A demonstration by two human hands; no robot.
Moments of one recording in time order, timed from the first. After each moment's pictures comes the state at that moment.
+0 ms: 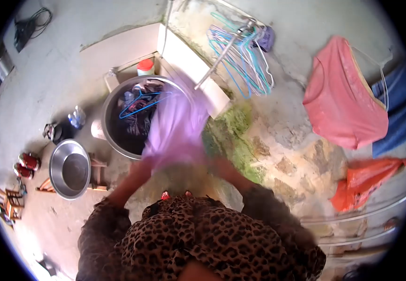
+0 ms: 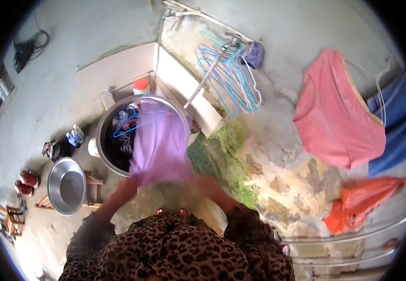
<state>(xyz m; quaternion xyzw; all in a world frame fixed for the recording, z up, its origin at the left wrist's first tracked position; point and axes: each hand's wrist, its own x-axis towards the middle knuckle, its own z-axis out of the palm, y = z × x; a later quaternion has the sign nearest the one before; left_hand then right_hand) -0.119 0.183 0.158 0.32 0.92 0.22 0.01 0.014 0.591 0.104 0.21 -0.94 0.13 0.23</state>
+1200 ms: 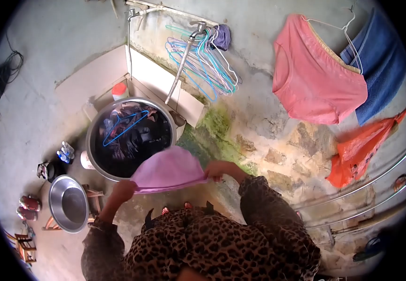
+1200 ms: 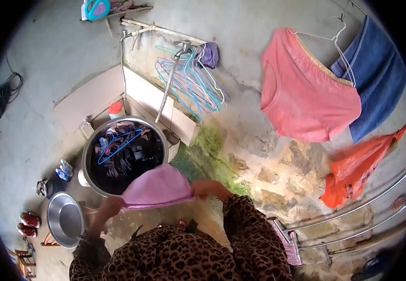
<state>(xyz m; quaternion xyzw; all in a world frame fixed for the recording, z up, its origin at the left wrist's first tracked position) -0.148 0.173 0.210 0.41 0.88 0.20 0.16 -0.015 0.596 0.238 -0.12 -0.82 0.35 -0.43</state>
